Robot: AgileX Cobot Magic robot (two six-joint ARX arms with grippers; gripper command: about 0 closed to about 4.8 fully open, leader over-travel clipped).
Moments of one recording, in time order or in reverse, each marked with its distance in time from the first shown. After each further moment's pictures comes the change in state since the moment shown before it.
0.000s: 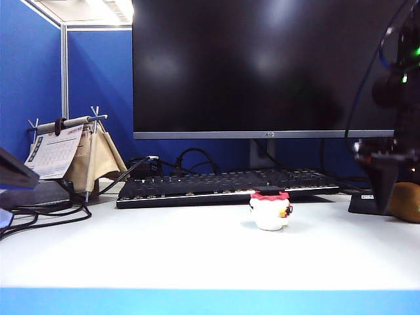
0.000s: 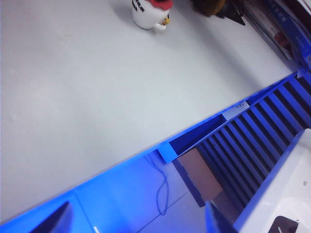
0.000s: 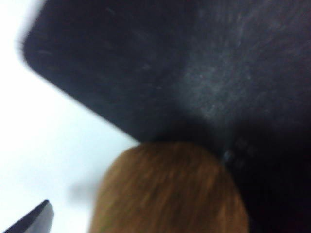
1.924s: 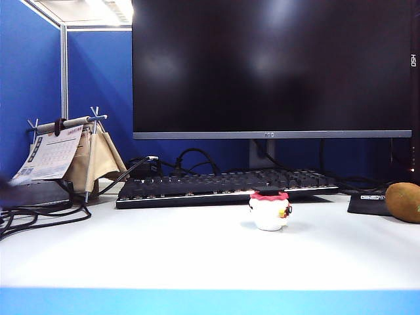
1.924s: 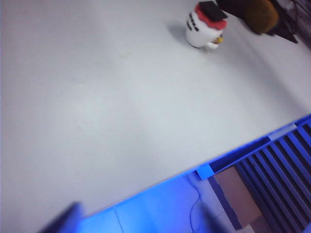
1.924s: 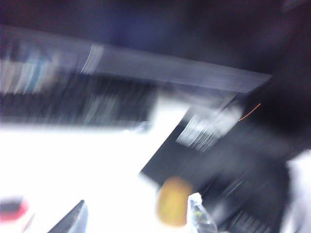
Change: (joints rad) left arm 0.000 0.000 -0.002 -0.006 -0.178 0.017; right arm 0.216 -1.198 -0.653 0.508 0.176 0.093
